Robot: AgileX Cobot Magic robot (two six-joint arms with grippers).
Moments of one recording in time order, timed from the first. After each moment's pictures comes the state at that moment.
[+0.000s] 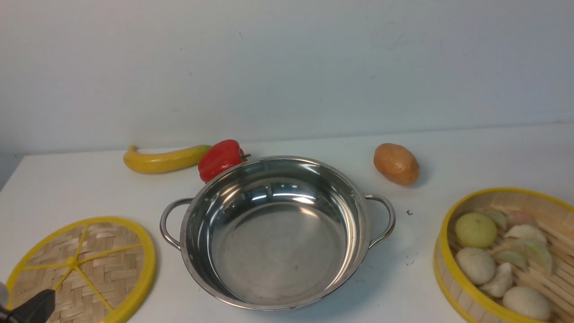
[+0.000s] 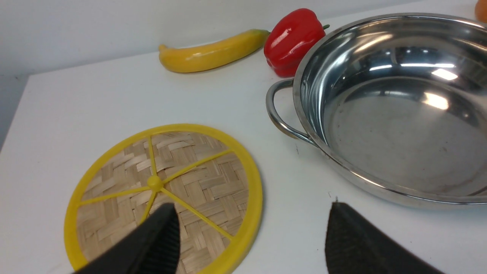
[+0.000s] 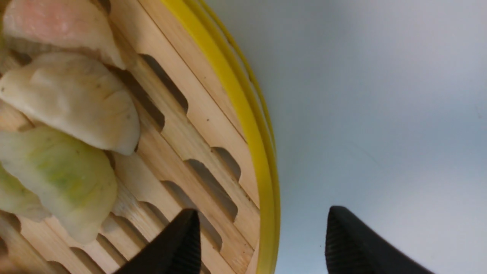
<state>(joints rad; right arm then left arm) -0.26 1.74 -1.11 0.07 0.98 -0.30 0.01 0.36 -0.48 -0.15 0.68 0.24</state>
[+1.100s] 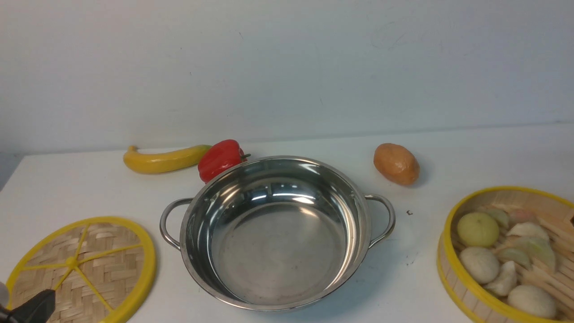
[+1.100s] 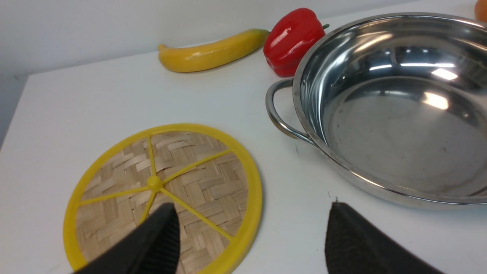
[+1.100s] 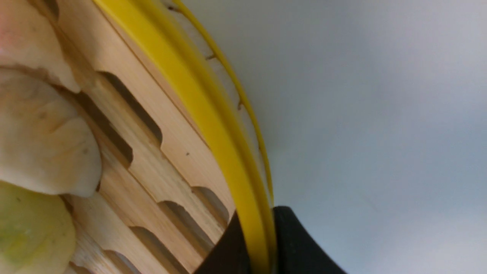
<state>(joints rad) -0.26 1.85 -1.16 0.05 0.93 -0.32 0.01 0.36 -0.48 -0.15 0.68 0.24</state>
